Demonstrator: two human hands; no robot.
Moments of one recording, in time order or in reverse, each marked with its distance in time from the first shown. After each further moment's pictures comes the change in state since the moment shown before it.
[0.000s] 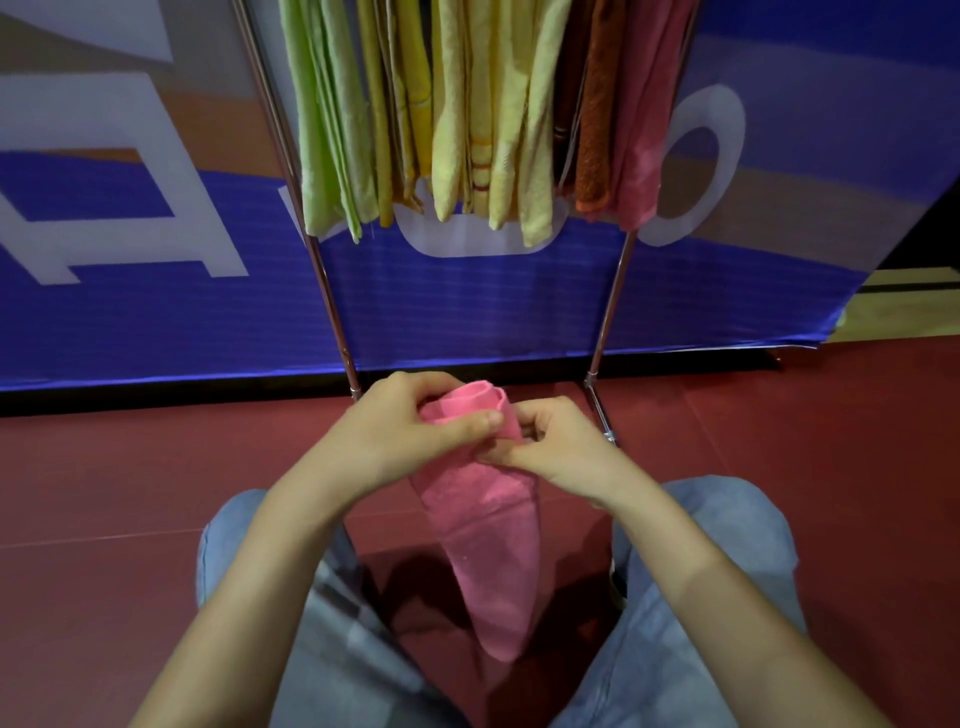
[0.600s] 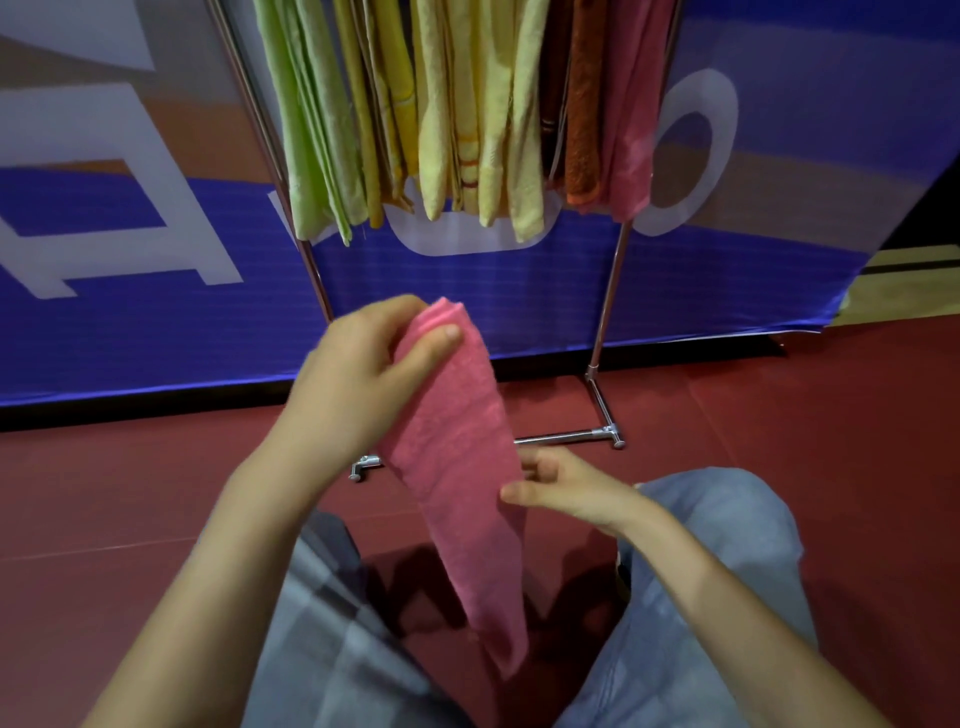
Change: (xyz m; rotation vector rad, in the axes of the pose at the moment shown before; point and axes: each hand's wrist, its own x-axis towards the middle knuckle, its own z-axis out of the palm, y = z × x) left_hand 0.004 0.028 -0.021 0.126 0.317 0.242; right_hand -0.011 0.045 -0.011 0.127 -0.178 0.161
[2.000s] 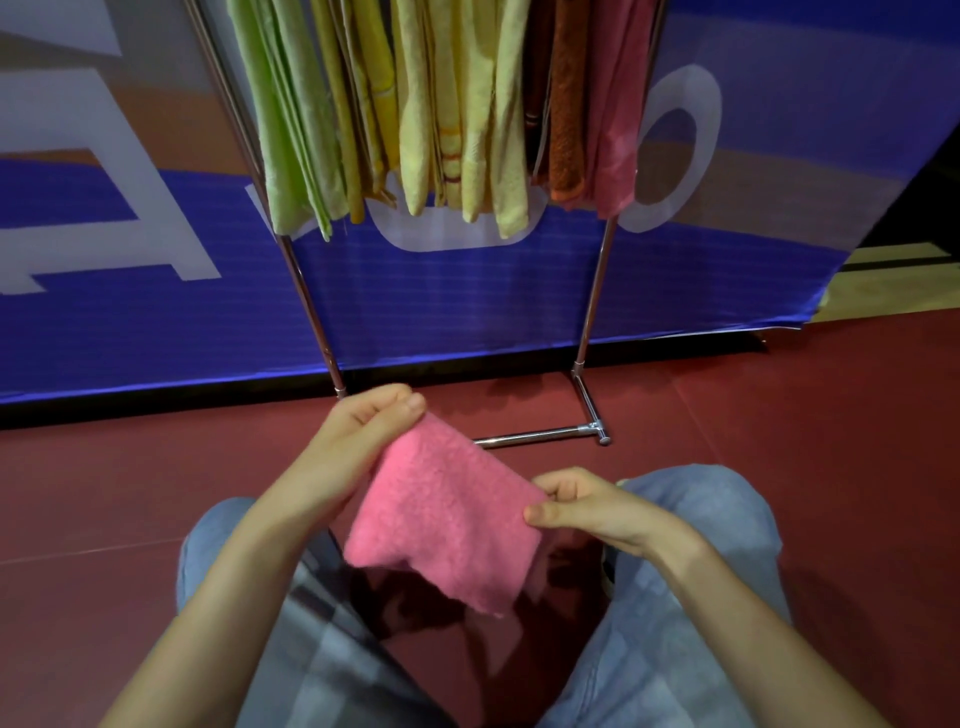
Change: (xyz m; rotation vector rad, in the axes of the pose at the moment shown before) left_hand -0.024 -0.052 0.045 -0.790 -0.213 -0.231; right_hand -0.026 0.016 -0.018 0.091 -0.064 0.075
